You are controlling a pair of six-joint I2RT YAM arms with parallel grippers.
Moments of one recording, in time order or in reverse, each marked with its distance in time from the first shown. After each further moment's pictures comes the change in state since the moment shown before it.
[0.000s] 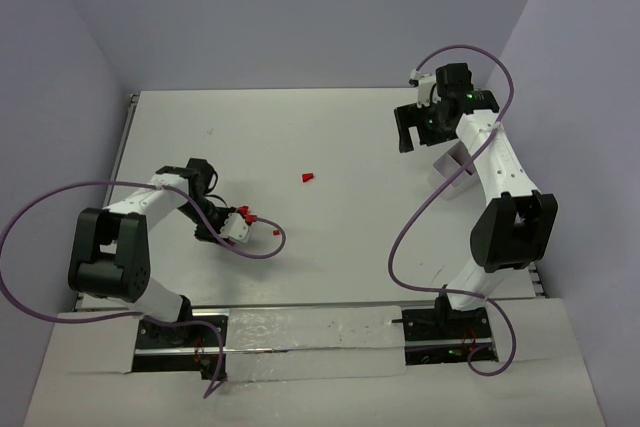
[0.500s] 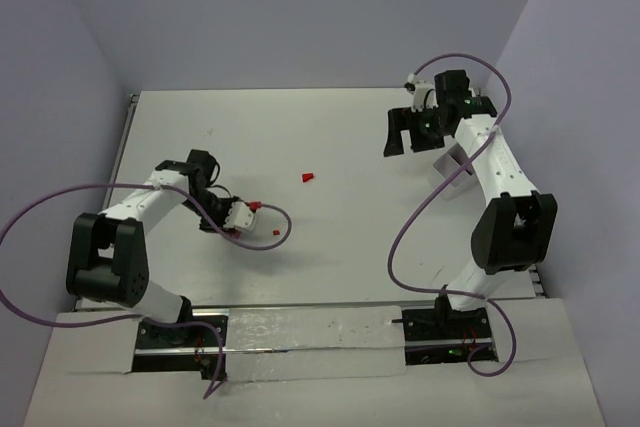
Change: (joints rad) left arm -0.028 -0.028 0.051 0.011 0.033 -0.131; right arm 0.003 -0.011 -0.063 0.035 -0.233 0.087
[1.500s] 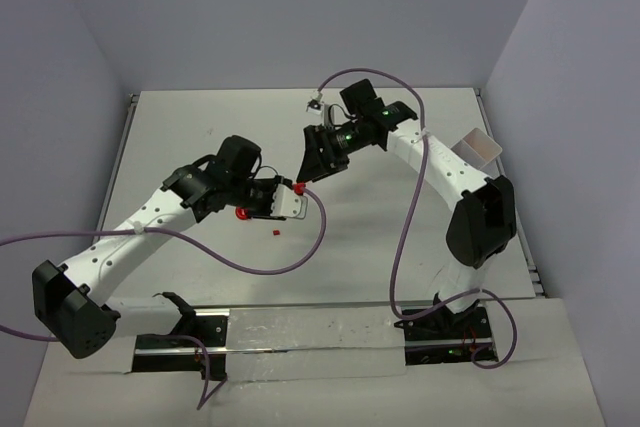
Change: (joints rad) left arm -0.488 -0.263 0.216 0.190 -0.042 -0.656; right arm 0.456 0.117 0.093 0.096 -0.451 0.306
